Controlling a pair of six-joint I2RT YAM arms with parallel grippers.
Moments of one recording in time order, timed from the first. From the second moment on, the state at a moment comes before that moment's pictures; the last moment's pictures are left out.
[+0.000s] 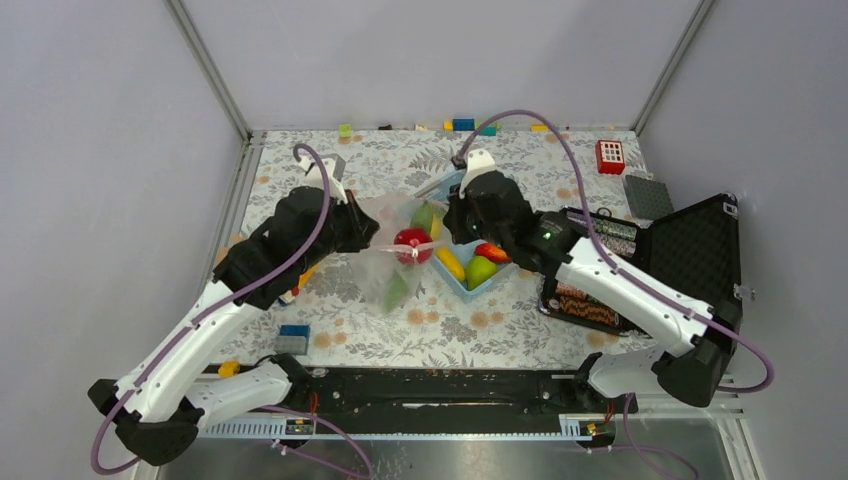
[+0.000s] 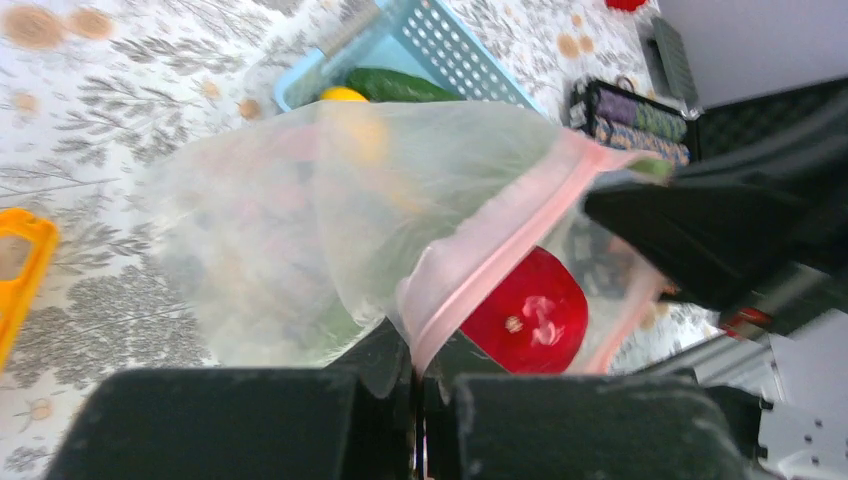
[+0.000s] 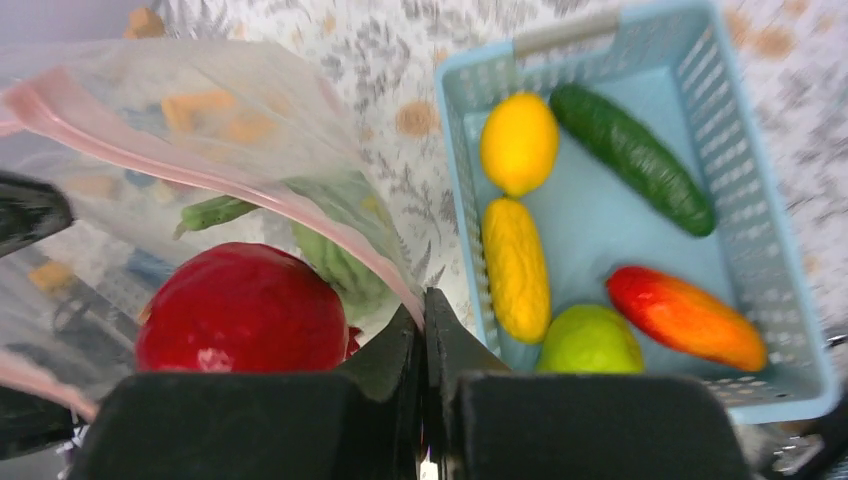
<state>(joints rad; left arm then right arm) -0.69 0.94 1.14 -0.65 -0.14 -0.59 0.87 1.34 1.25 -0.47 0.20 0.42</state>
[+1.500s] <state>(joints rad) -0.65 1.11 1.39 -1.01 -0.12 -0.46 0.59 1.23 1.30 -0.62 -0.01 0.30</state>
